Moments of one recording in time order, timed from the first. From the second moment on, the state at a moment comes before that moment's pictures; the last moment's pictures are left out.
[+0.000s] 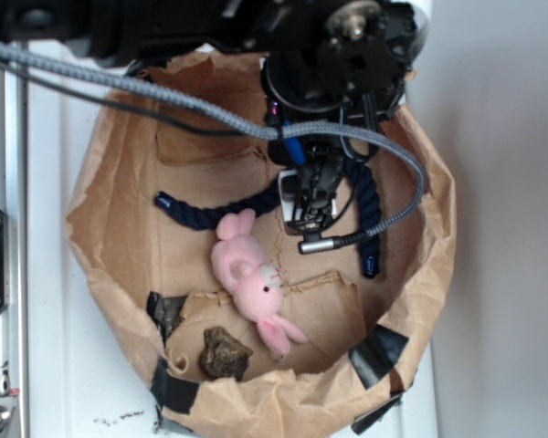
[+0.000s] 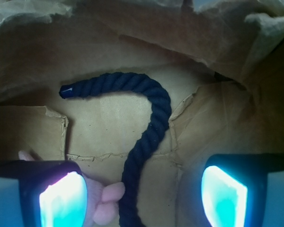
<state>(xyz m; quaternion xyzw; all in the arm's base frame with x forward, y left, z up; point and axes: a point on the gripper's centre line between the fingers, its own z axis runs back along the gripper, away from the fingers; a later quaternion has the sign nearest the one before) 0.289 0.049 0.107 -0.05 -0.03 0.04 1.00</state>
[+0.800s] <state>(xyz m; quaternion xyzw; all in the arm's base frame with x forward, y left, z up) 0.326 0.052 0.076 -0.04 -0.10 0.16 0.98</state>
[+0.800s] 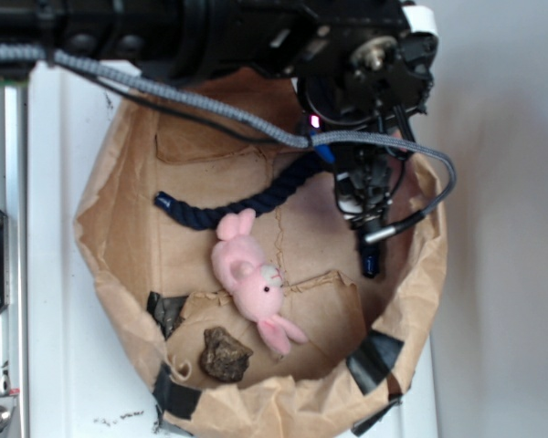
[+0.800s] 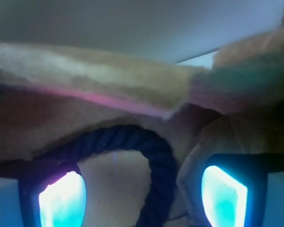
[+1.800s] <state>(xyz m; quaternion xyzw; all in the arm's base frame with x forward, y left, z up) 0.303 0.038 0.070 -0.04 -0.07 0.11 0.99</state>
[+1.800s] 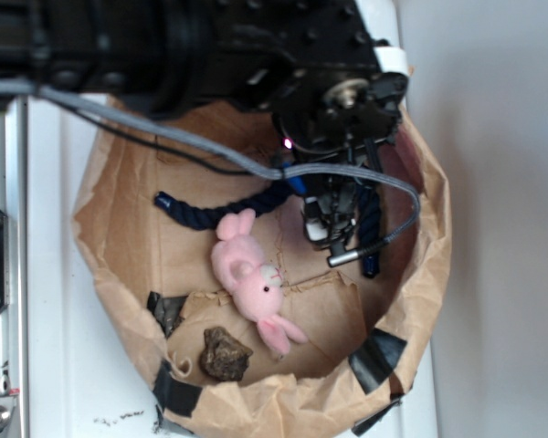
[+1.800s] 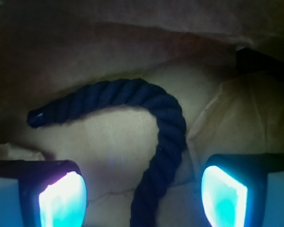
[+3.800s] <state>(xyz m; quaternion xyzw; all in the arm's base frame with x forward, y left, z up) 0.264 -0.007 0.069 -0.08 -0.07 0.07 0.99</state>
